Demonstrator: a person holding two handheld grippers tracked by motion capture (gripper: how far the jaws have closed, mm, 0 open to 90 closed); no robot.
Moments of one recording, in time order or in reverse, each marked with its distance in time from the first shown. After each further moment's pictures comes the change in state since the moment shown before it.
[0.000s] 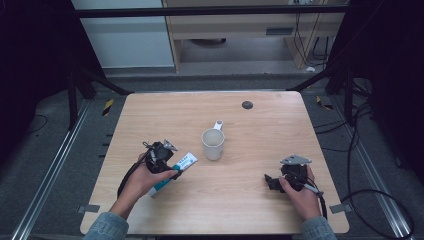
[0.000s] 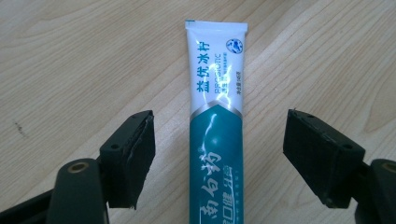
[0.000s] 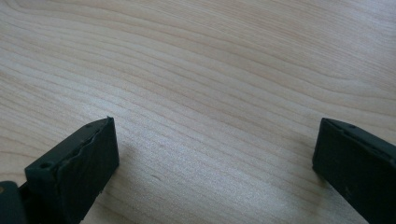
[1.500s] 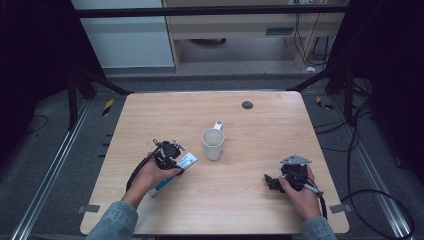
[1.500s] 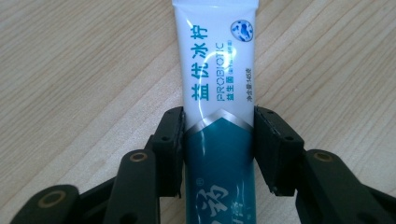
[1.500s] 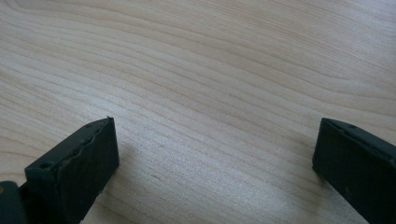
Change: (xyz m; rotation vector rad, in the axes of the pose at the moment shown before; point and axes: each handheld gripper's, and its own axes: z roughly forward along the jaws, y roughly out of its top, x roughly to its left) left arm 0.006 0.013 0.033 0.124 -0.042 0.006; right arm 0.000 0.000 0.000 0.000 0.000 0.000
